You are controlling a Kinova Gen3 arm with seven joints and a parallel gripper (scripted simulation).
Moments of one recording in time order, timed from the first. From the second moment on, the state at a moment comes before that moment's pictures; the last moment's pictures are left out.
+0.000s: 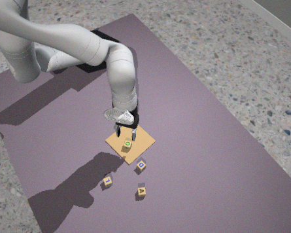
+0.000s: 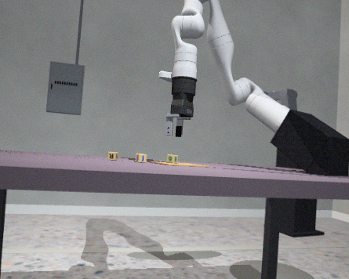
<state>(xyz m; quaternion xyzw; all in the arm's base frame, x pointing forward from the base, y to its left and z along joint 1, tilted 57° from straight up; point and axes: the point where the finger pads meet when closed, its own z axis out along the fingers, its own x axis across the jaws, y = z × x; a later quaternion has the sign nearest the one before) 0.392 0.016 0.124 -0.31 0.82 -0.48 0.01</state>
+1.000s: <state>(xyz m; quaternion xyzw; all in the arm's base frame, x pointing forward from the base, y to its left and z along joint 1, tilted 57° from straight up) 0.401 -0.003 0.108 -0.31 0.82 -0.48 0.01</state>
